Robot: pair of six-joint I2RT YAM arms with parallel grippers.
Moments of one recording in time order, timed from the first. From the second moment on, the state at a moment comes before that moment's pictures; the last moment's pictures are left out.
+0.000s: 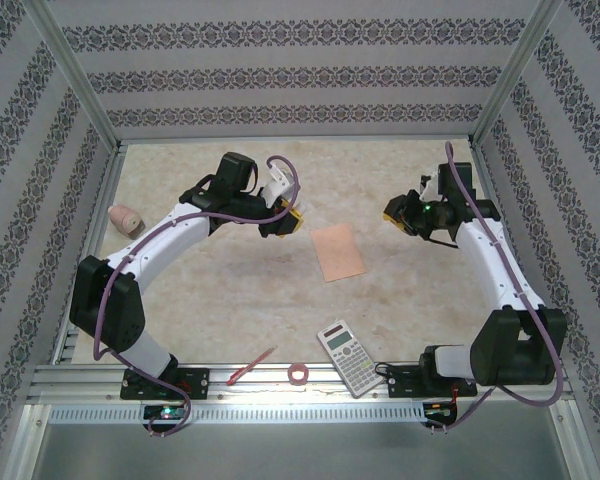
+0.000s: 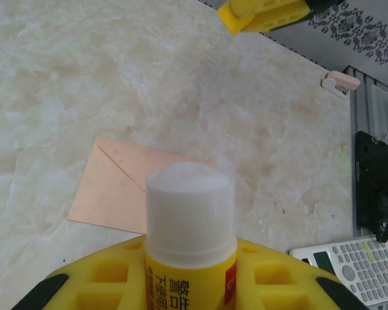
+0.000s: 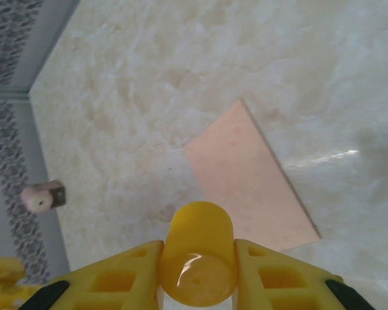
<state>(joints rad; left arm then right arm) -0.45 1.60 1.30 -0.47 0.73 0.25 -0.02 1.34 1.12 -0.72 -0.59 0.65</state>
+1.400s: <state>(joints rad) -0.54 1.55 1.28 -0.58 0.58 0.58 0.21 1.55 1.33 -0.77 -1.22 0.45</state>
